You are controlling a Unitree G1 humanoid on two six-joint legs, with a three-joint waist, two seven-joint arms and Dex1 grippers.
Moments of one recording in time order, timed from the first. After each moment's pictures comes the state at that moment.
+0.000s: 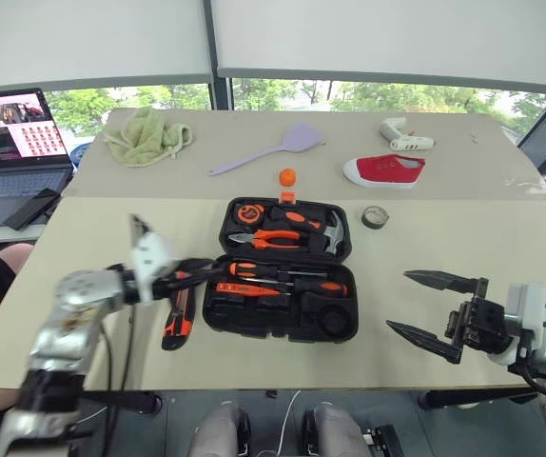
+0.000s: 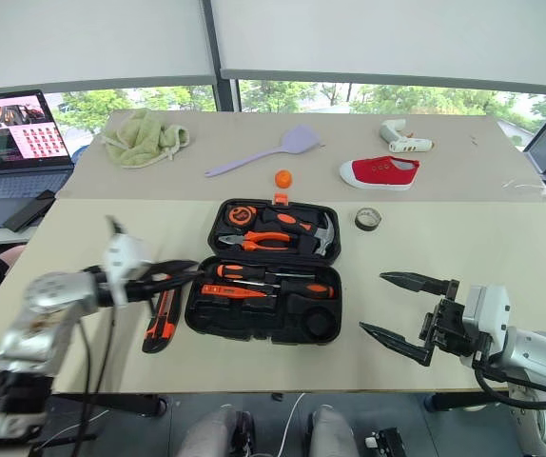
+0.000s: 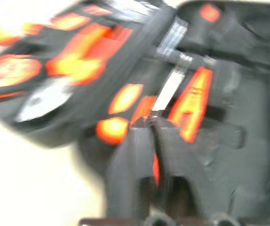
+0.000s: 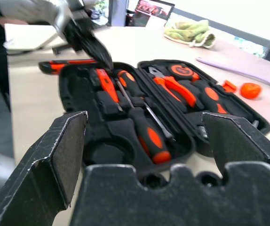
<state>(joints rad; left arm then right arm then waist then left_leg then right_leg) -0.16 0.70 0.20 -0.08 -0.36 0.17 -1.08 0.14 -0.69 -0.34 -0.24 0.60 -0.06 1.21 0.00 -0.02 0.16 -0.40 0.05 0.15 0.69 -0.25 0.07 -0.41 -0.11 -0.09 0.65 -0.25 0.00</state>
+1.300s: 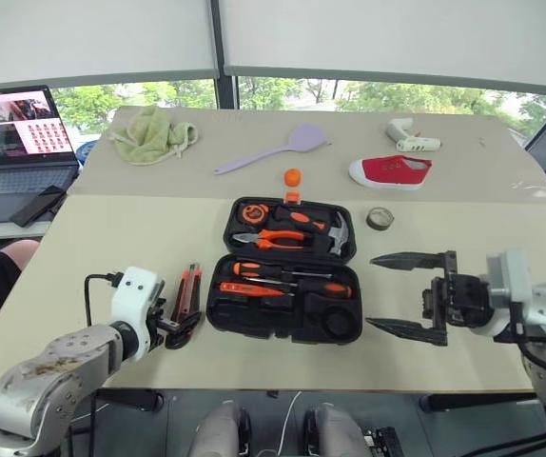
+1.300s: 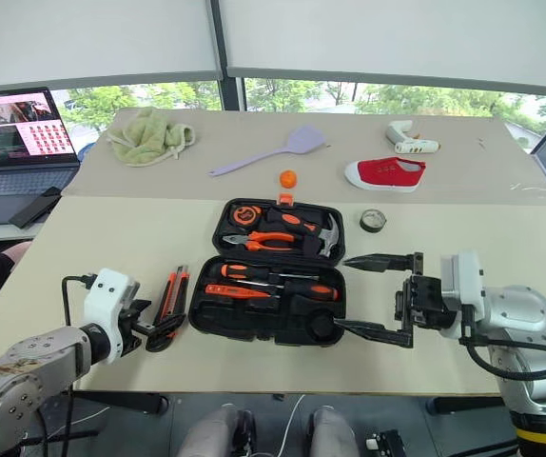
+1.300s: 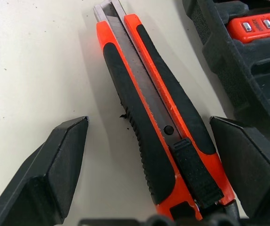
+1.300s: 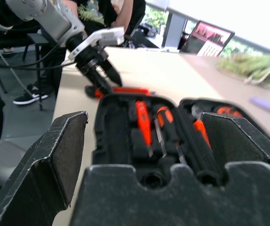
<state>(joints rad) 0.06 0.62 0.22 -0.68 -0.62 1.16 -0.24 -0.04 -0.77 -0.21 -0.31 0.68 0.09 1.29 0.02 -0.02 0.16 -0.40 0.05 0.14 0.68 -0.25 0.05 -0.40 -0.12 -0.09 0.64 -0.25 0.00</state>
